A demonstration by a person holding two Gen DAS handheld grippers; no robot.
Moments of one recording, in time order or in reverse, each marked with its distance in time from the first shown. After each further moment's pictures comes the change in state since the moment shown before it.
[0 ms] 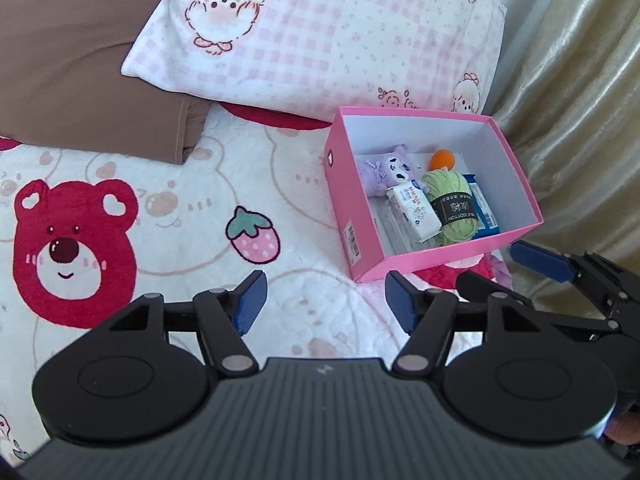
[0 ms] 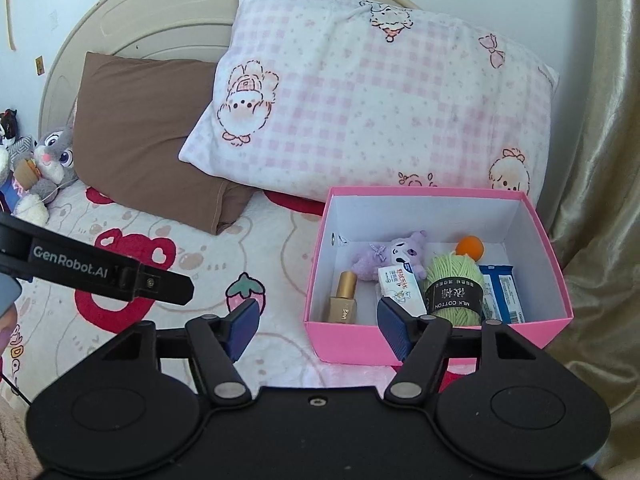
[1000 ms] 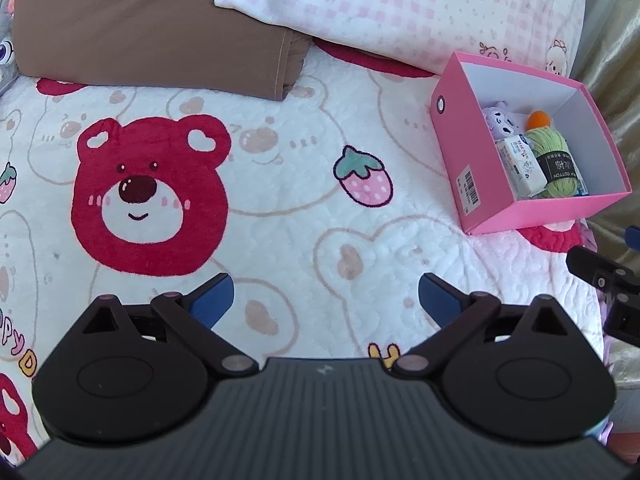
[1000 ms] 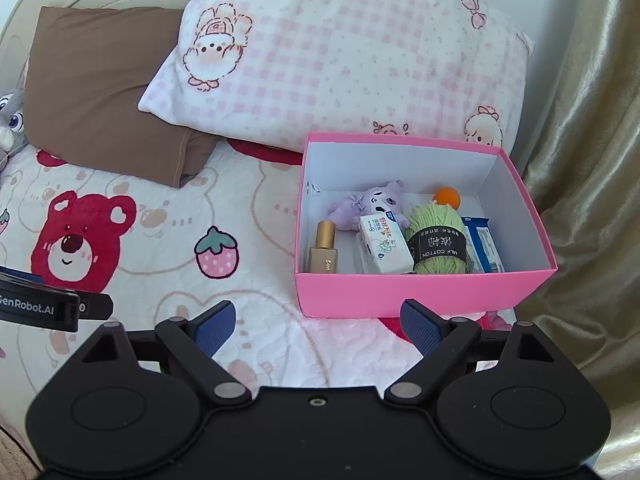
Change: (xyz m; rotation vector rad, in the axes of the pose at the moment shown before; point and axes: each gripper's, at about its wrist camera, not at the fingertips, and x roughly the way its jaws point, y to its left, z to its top) left arm 0.020 0.072 -0.032 -0.054 0.102 0.172; right arm 0.024 0.032 -0.012 0.014 0.139 -0.165
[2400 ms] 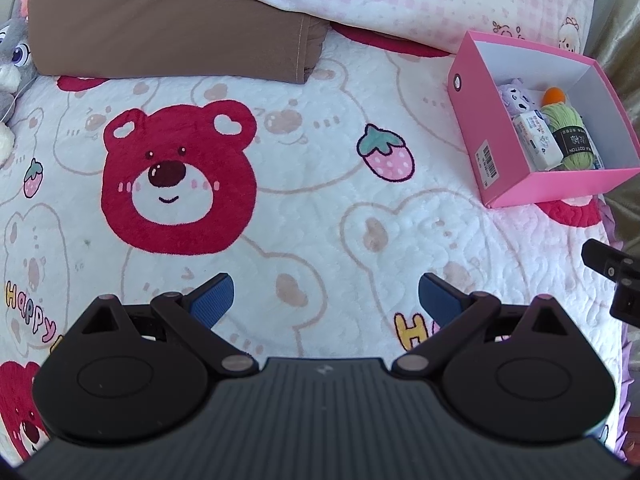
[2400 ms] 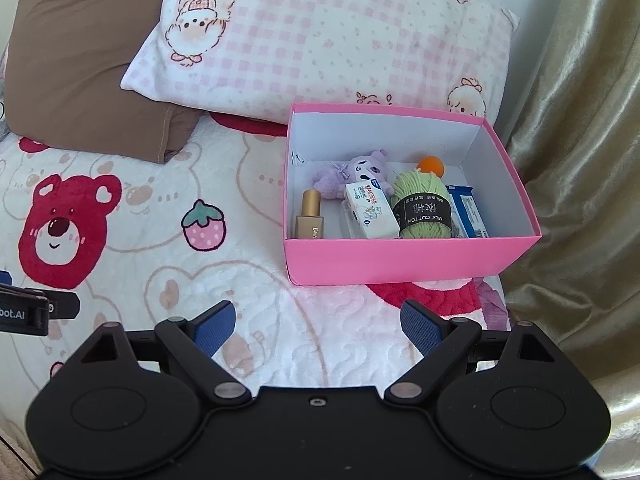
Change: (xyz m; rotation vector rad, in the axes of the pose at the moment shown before) left arm -0.014 0.007 -0.007 0.030 0.052 0.069; right arm -0.004 0.003 -0.007 0.020 0.088 -0.051
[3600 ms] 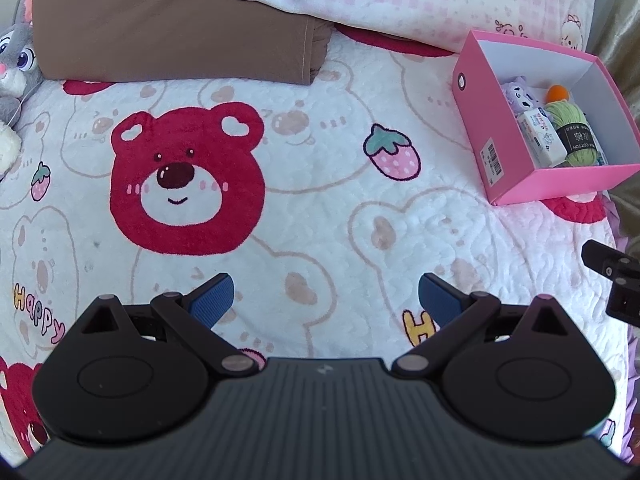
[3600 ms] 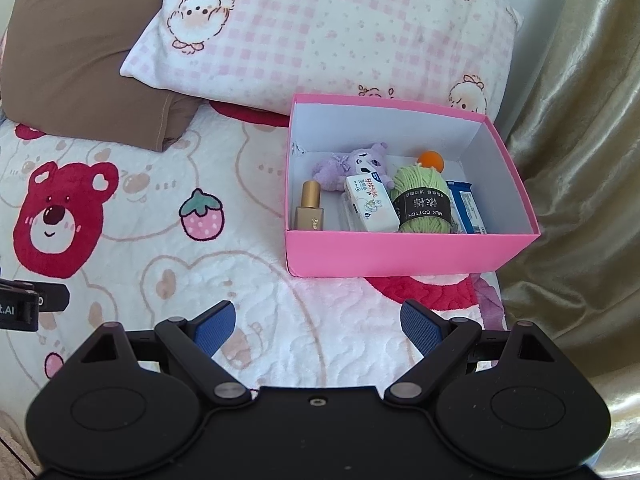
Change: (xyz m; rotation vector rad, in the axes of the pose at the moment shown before) left arm -0.004 0.002 -0.003 0.020 -0.006 0.024; right arm 0.003 0.002 0.000 -0.033 0.025 -0.010
